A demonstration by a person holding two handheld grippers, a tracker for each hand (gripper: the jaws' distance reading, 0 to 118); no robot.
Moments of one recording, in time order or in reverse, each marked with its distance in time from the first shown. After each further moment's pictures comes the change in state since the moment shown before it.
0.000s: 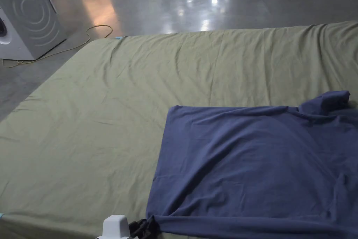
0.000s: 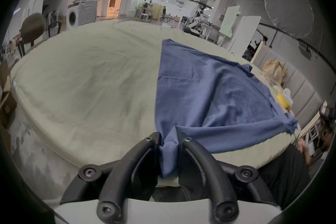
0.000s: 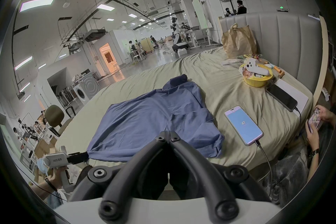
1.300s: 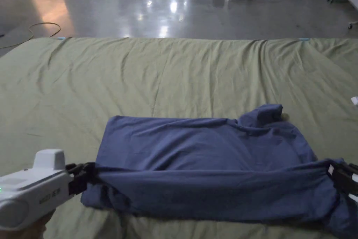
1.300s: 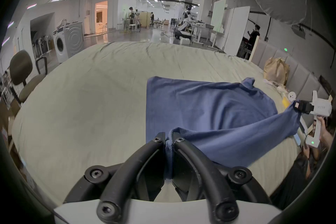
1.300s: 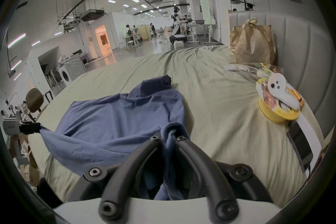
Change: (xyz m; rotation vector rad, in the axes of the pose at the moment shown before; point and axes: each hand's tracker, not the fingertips) left arm 0.023 0.179 -0.057 0.034 0.010 -0.158; right arm 0.063 0.091 -0.231 -0.099 -0.090 0.156
